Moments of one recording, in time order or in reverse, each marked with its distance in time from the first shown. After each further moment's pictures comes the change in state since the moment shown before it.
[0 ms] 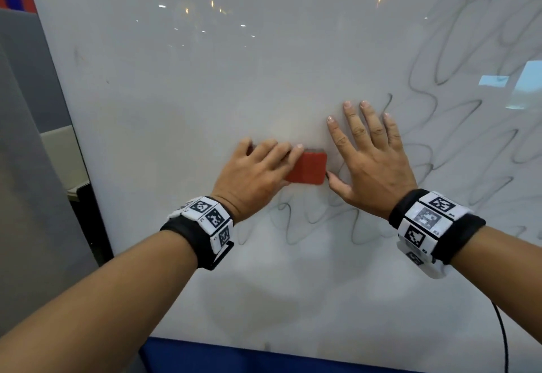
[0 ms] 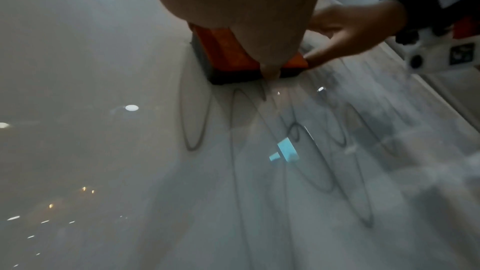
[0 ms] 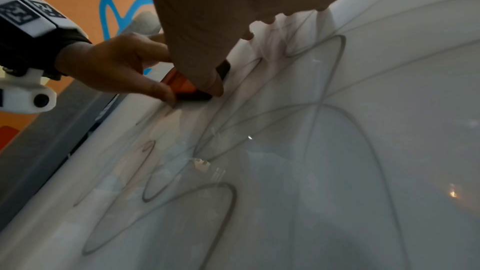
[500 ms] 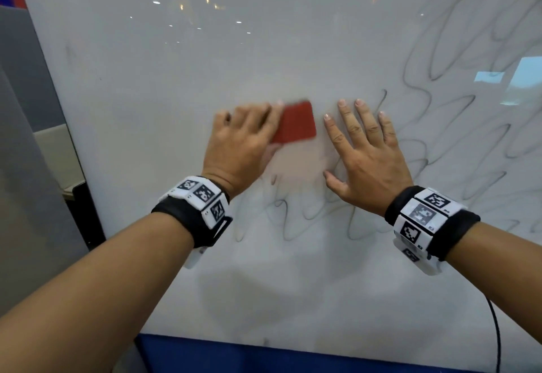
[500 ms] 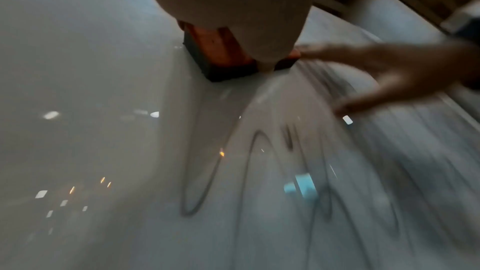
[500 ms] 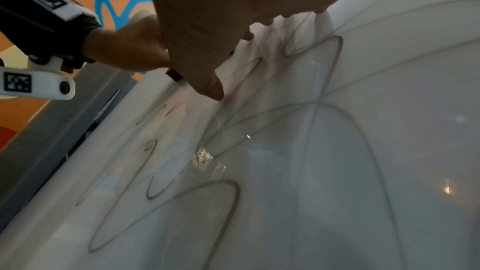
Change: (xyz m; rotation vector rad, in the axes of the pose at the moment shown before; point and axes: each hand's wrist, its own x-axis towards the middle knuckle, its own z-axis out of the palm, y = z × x) left_hand 0.022 -0.023 -0.006 0.021 0.010 -0.233; right_hand -0.002 -0.002 -0.004 0.022 -0.054 0.007
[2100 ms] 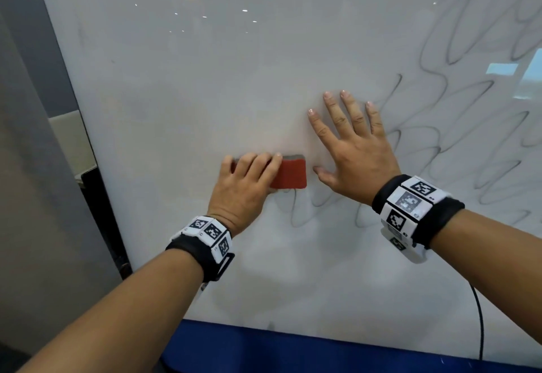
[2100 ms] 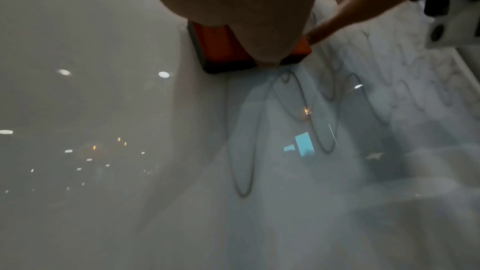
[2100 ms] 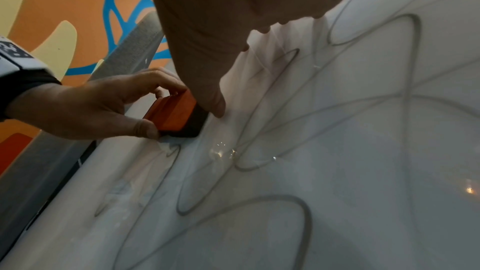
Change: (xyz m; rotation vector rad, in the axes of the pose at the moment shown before) left_hand -0.098 0.028 0.017 -0.042 -0.103 0.004; right_hand 0.008 -0.030 0.001 0.053 -0.010 -0.065
